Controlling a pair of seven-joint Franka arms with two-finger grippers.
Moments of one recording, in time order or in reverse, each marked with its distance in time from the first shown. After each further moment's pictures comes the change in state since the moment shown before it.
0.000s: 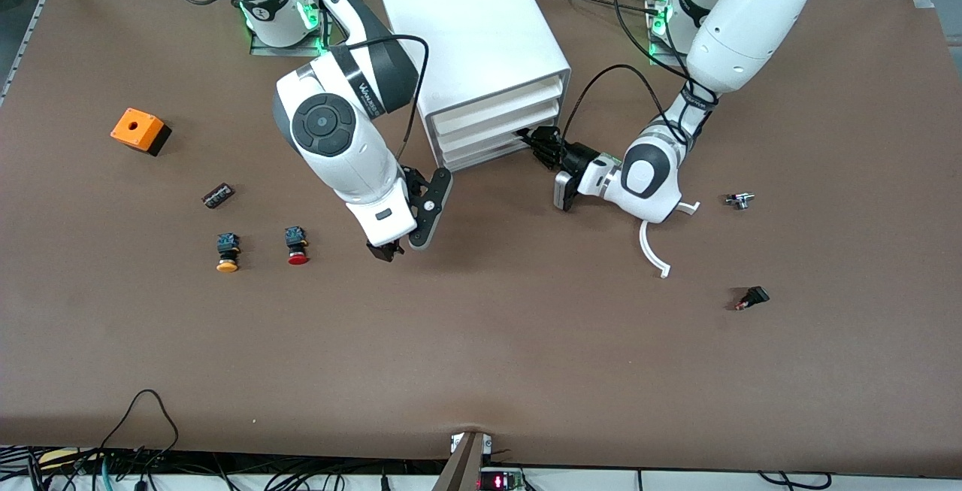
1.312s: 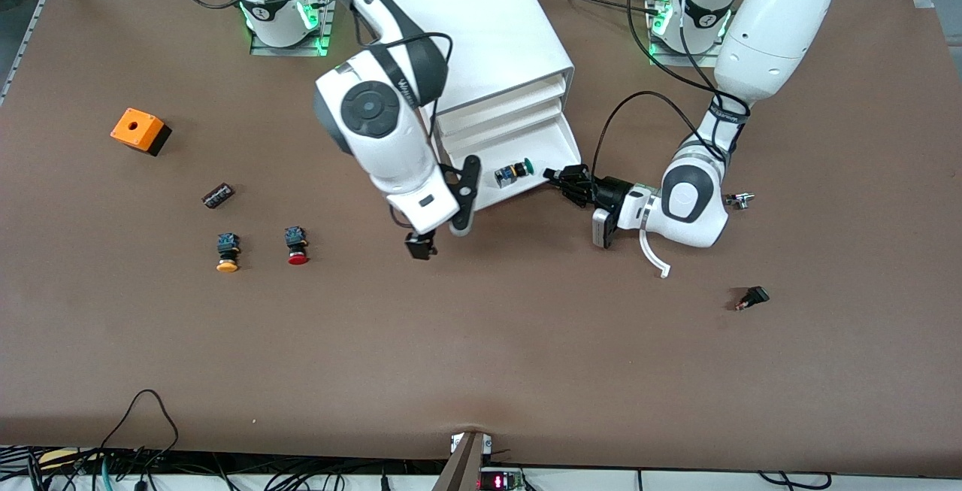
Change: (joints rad) left arm -0.001 -0.004 0.160 0.120 0.000 -0.004 -0.053; right arm 0.094 0.056 0.001 -0.001 -0.044 0.131 -0.088
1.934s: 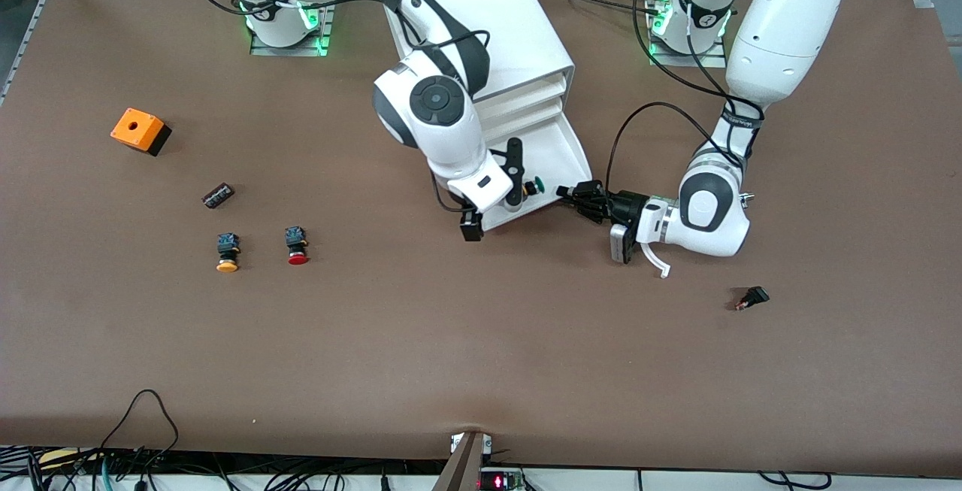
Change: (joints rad) left arm -0.002 0.004 0.064 0.041 0.000 0.009 -0.033; right arm 0.096 0.059 -0.001 0.004 -0.001 0.059 -0.020
